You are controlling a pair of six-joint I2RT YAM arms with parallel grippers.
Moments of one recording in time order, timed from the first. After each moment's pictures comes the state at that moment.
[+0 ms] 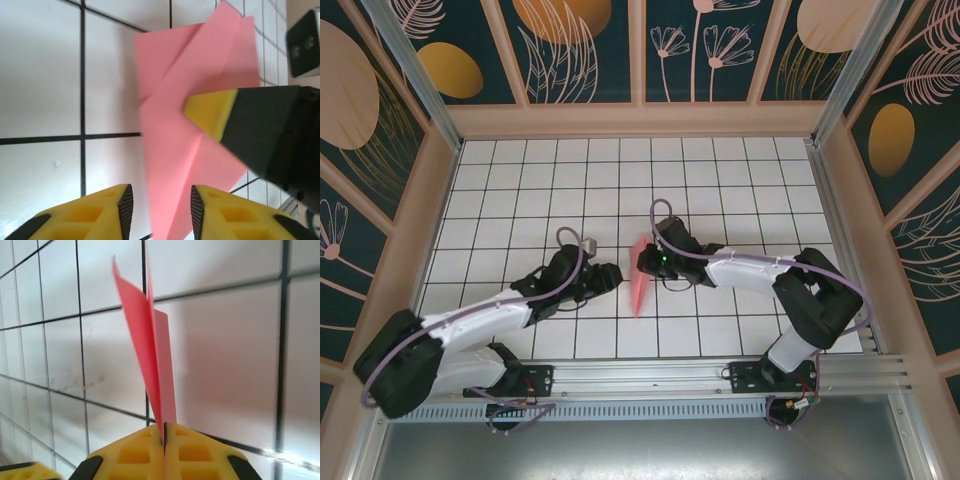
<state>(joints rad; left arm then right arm) -0.75 1.14 0.46 0.03 0.13 -1.04 0.81 1.59 0.86 -0.12 -0.13 0.93</state>
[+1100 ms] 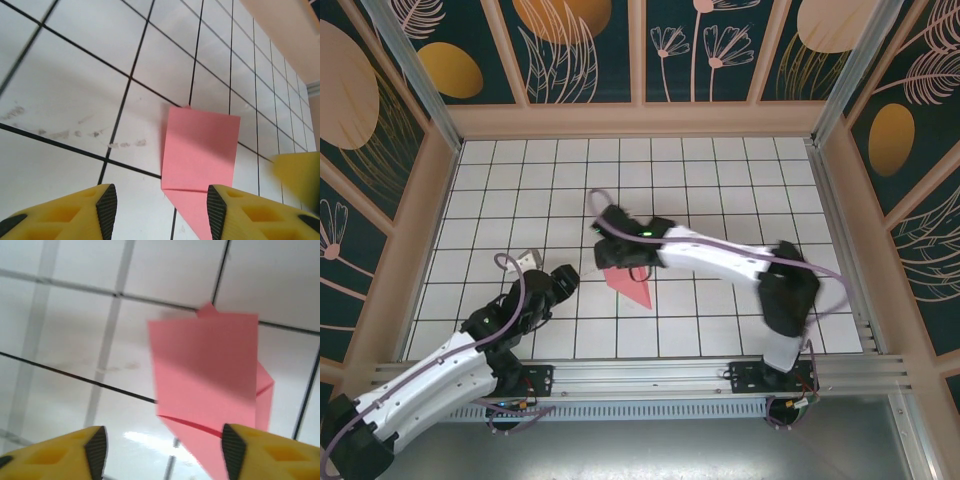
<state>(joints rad) -0.75 0.64 0.34 -0.32 -0.29 -1.12 1.01 1.72 1.35 -0.60 0.10 0.75</state>
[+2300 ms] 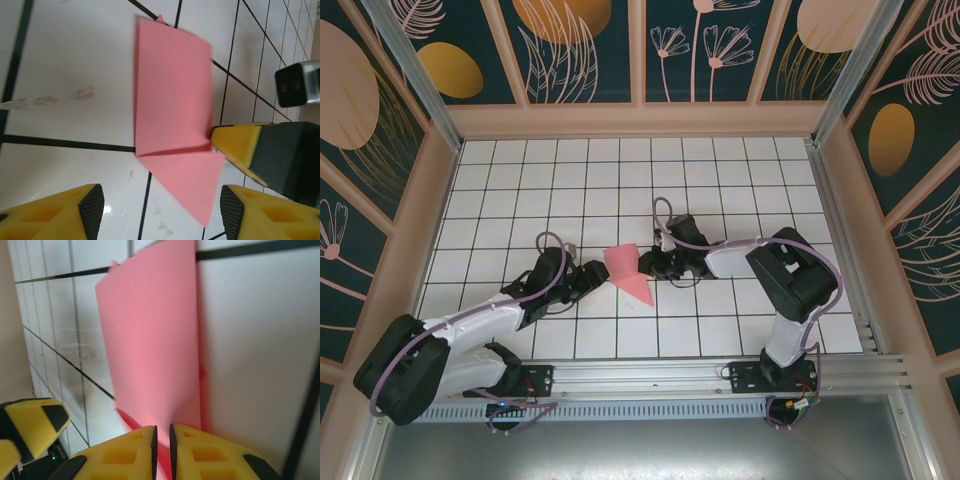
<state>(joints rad) -0.61 1.19 0.37 0.10 0.21 -1.10 0.65 1.80 0.76 0.18 -0.57 0.83</state>
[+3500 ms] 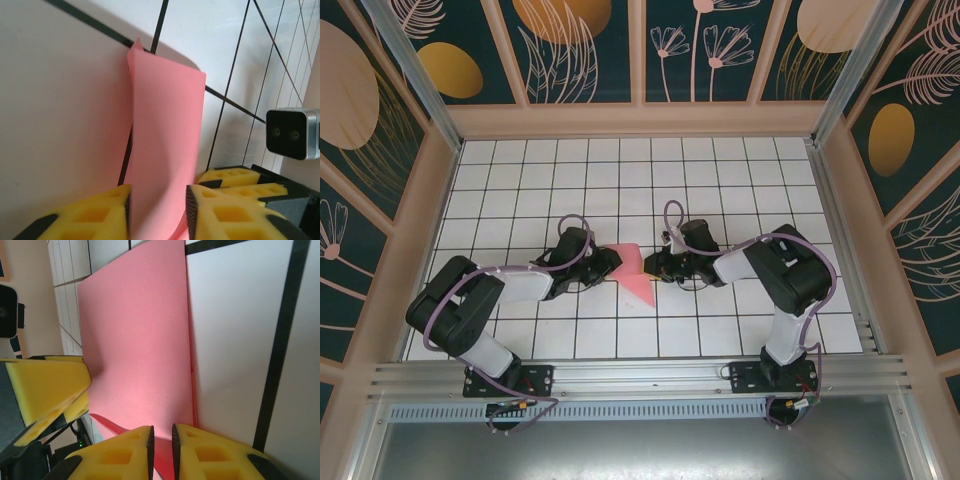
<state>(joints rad) -0.57 1.58 0.55 0.29 0.31 -1.17 0.58 1.83 0.65 0.44 -0.71 0.89</state>
